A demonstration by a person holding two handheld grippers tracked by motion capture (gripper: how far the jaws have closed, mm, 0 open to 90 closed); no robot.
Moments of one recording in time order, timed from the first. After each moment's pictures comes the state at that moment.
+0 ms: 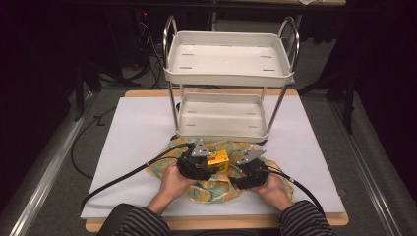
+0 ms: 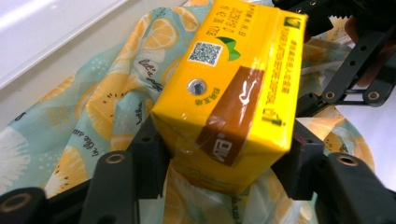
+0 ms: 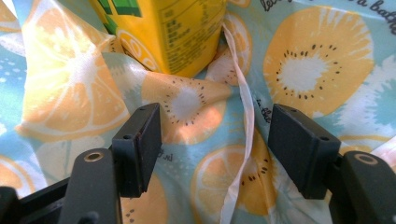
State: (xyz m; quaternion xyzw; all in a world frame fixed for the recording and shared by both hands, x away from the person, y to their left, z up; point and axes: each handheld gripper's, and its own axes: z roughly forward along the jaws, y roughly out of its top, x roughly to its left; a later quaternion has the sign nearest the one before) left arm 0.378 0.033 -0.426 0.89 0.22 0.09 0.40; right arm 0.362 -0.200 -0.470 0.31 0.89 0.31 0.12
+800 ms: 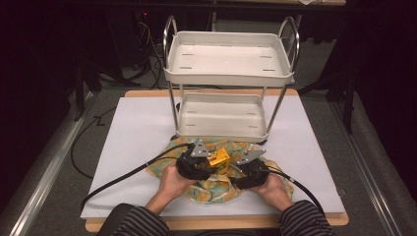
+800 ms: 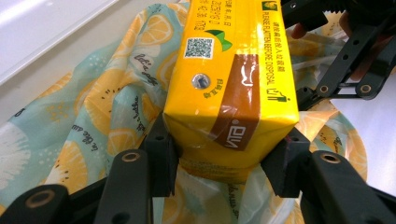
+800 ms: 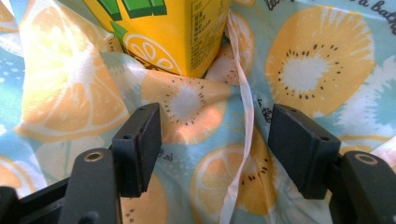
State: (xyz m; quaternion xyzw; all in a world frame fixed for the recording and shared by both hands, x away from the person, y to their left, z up) left arm 0.377 0.034 -0.423 0.89 0.22 0.08 0.39; right arm 0.362 -0.201 -0.470 0.31 0.89 0.31 0.12
